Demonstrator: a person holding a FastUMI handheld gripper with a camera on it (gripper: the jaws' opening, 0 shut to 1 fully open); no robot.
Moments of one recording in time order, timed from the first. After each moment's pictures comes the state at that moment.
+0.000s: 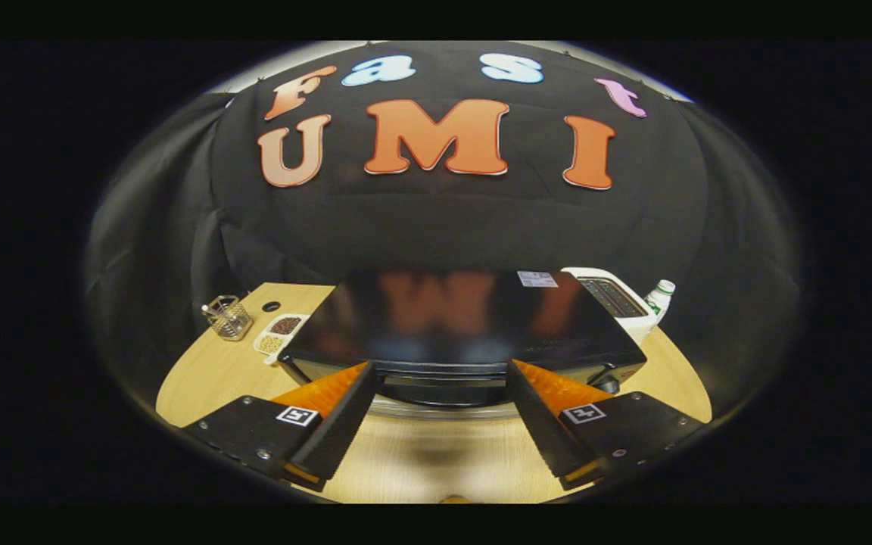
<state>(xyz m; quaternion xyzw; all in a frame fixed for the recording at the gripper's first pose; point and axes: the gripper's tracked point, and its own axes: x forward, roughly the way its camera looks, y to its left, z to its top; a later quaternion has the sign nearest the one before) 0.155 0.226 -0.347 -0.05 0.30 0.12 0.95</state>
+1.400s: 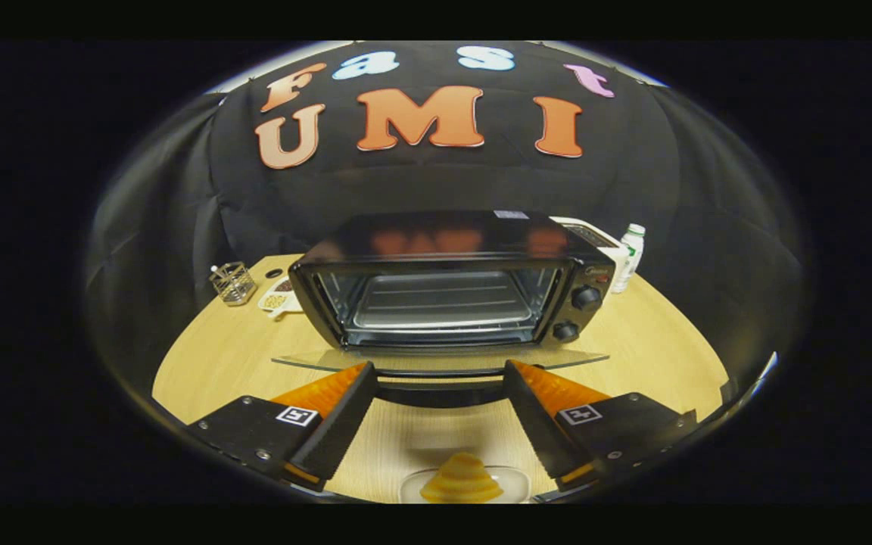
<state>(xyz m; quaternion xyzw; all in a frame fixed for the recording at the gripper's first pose) 0.039 0.196 -0.399 -0.02 0.34 0.10 0.94</state>
